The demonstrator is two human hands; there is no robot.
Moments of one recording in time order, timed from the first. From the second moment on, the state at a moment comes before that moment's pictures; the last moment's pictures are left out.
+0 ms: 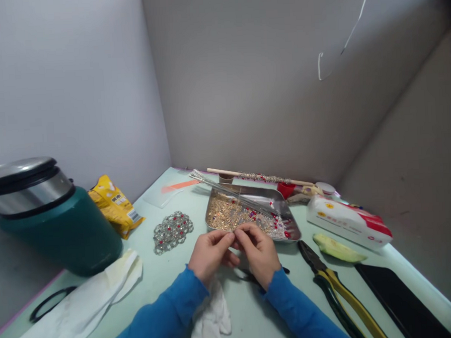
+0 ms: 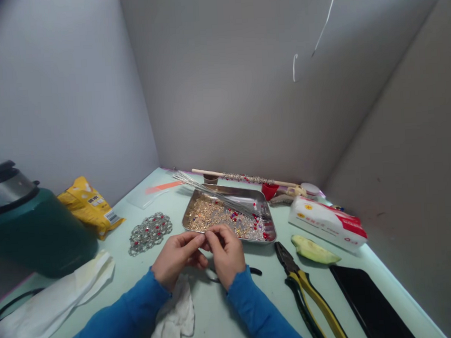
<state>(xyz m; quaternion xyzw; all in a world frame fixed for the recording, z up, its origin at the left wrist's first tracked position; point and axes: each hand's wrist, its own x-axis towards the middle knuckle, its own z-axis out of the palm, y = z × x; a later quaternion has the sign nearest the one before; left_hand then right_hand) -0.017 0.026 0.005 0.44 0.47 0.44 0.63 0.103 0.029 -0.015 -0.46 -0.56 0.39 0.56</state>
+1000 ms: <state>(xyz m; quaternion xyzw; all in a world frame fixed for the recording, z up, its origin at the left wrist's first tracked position) -0.023 0.029 0.008 0.45 0.50 0.49 0.54 0.085 0.018 -0.009 -0.46 -0.44 0.55 0.54</state>
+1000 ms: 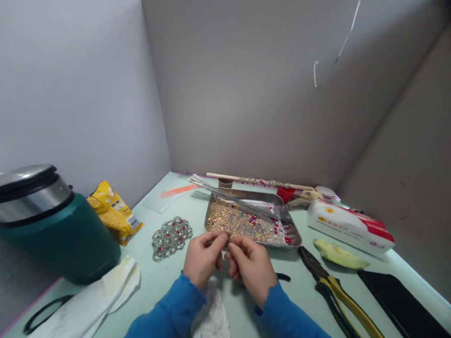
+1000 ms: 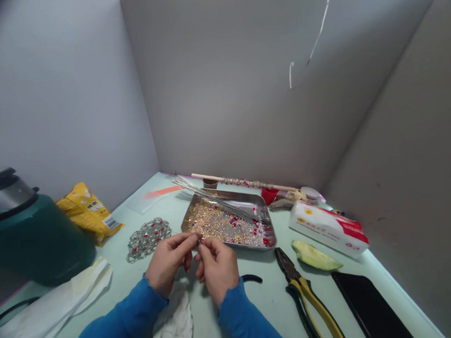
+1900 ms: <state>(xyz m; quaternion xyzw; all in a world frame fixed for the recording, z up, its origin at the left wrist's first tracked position) -0.031 0.033 0.011 0.43 0.45 0.46 0.63 0.097 0.023 0.000 -0.49 -0.48 0.50 0.54</state>
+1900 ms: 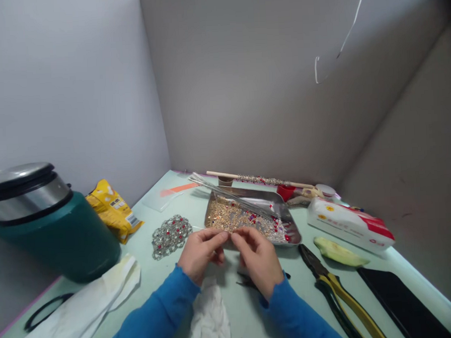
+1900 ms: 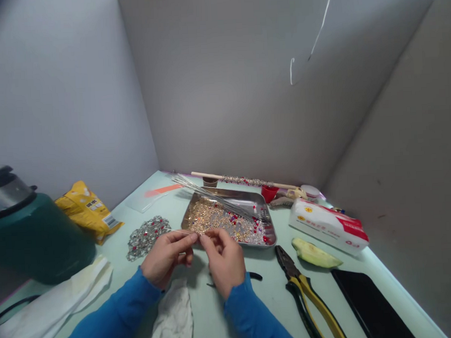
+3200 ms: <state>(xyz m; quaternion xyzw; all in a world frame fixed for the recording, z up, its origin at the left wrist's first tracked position) -0.029 0.035 0.003 0.42 0.41 0.45 0.67 0.084 0.017 -0.028 -0.39 -0.45 0.61 0.52</state>
